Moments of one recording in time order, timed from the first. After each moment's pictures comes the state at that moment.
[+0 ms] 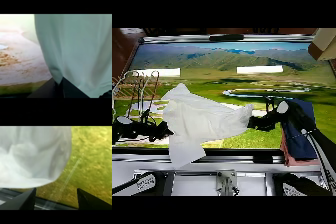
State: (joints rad) left arm 0.36 -1.25 0.58 0.96 -1.08 -1.31; right arm 0.20 -1.29 0.83 -1.10 1.06 1.58
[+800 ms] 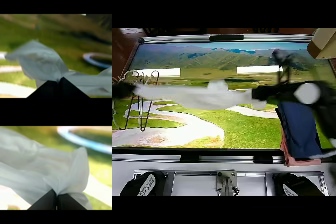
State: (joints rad) left arm 0.36 -0.77 1.14 0.88 -1.03 -1.26; right arm 0.29 -1.00 1.23 -1.32 1.01 1.57
